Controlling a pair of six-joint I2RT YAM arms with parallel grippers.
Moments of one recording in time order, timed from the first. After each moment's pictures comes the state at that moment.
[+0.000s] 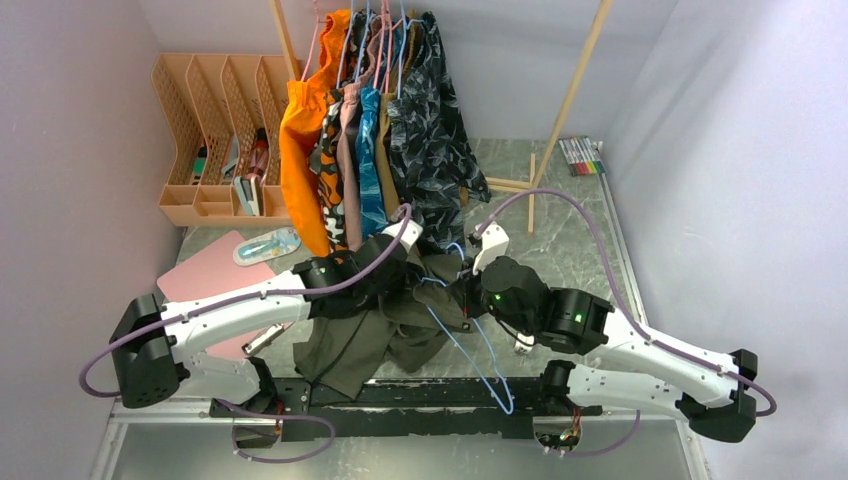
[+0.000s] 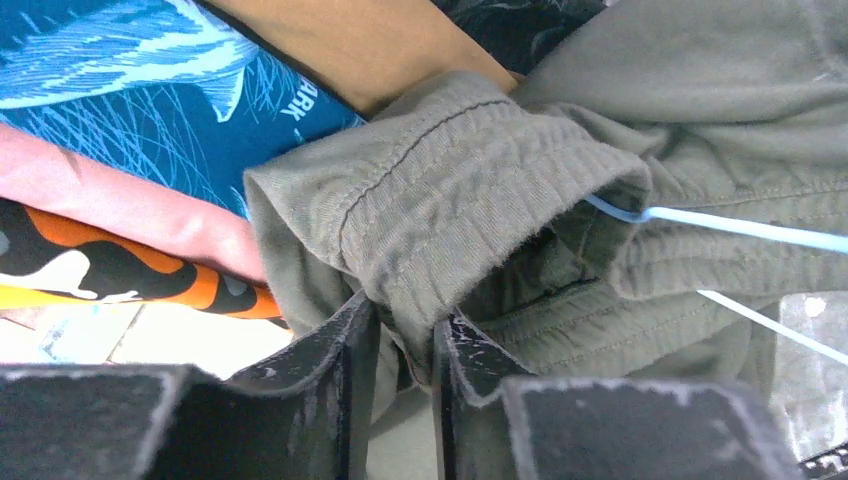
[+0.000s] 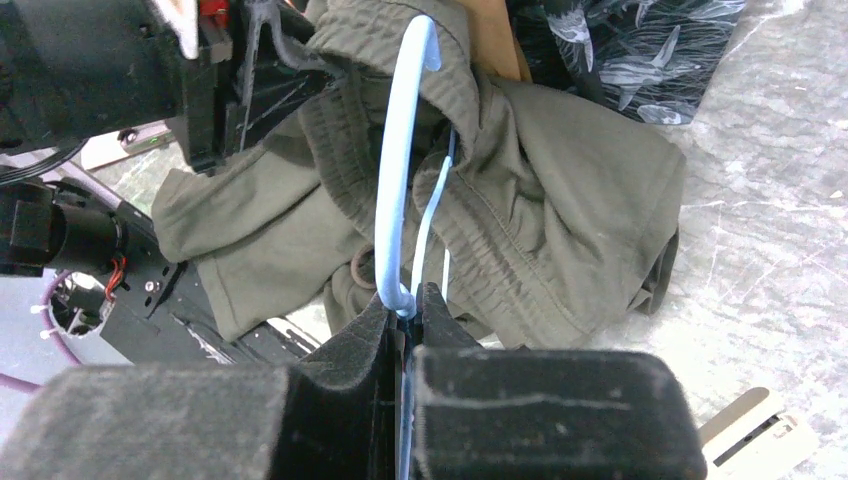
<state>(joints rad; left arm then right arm) -1.06 1.29 0.97 -0.45 -0.53 -0.20 1.15 0.84 0.90 -0.61 0.41 0.51</state>
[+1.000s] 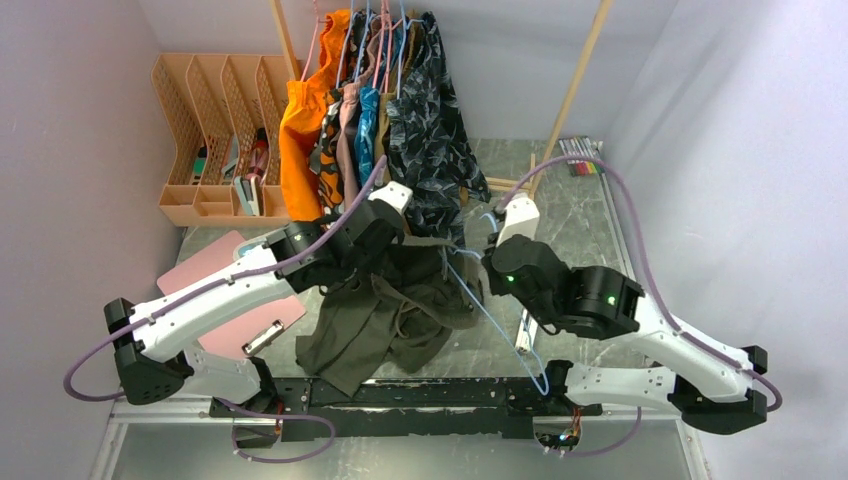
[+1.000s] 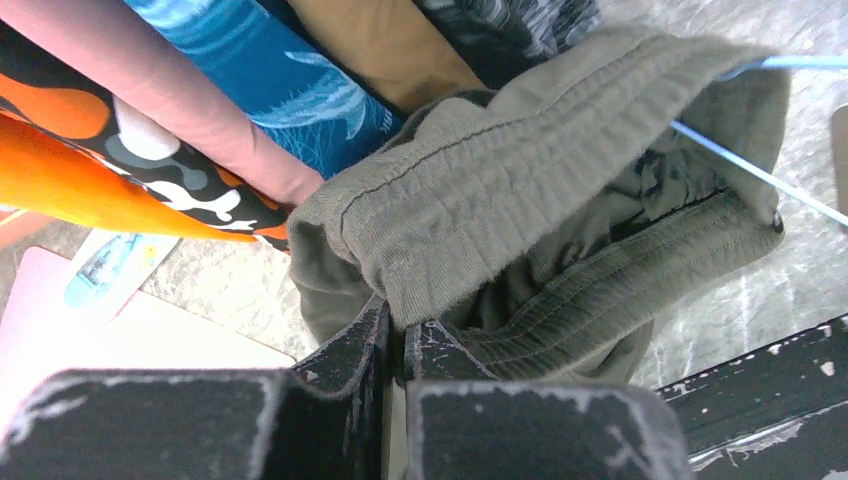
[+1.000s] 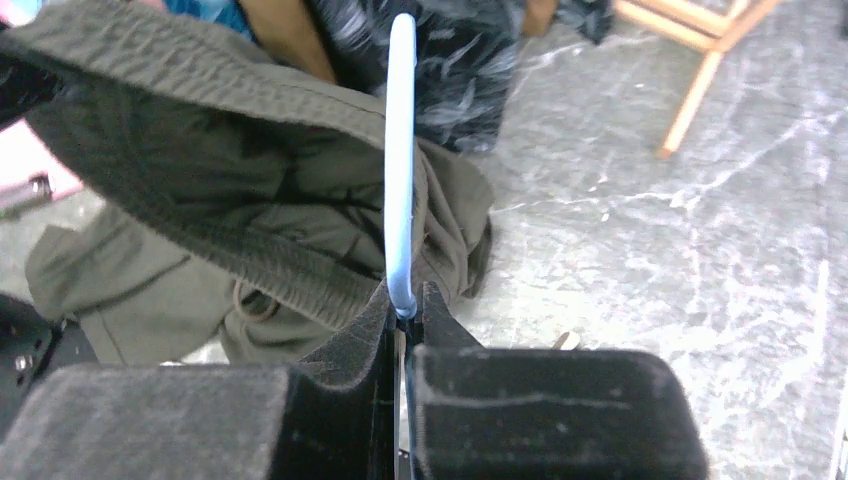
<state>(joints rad) -1.06 1.32 1.40 -0.91 -0.53 -0.36 1.15 0.94 1.23 -0.96 0.64 0.44</state>
